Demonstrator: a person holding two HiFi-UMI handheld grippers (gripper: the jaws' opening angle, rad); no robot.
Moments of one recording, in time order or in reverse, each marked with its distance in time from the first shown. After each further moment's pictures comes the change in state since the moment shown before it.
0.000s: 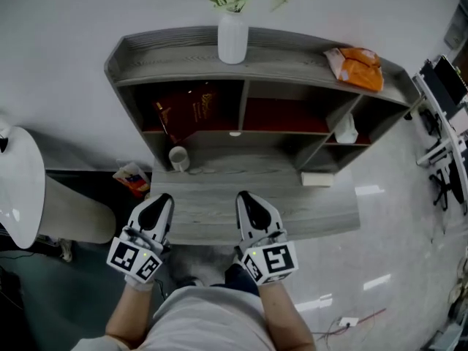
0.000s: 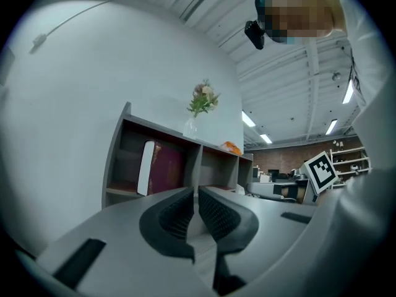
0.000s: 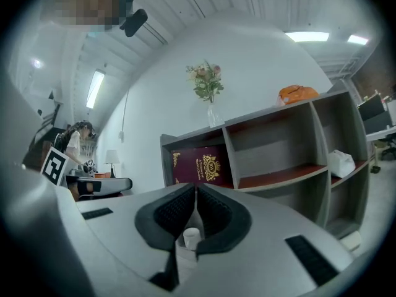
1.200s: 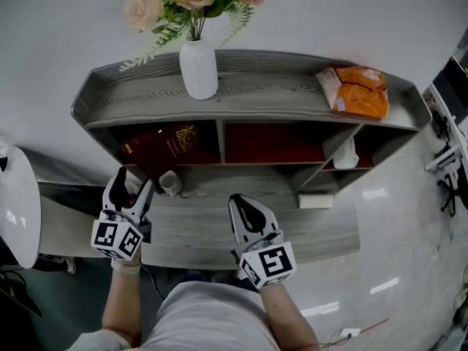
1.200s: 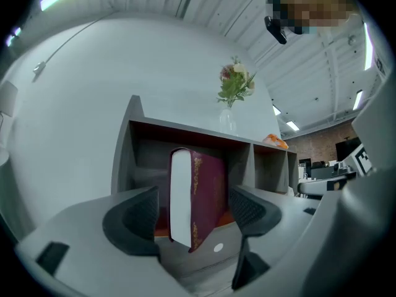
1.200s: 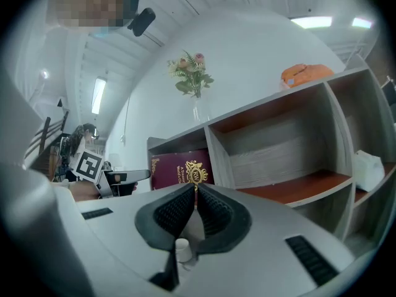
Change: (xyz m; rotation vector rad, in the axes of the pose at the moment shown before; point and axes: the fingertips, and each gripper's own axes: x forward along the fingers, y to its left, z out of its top) left arm 0.115 0.108 0.041 0.082 -0.012 0.255; right arm 0.069 -0.077 0.023 0.016 -0.005 0.097
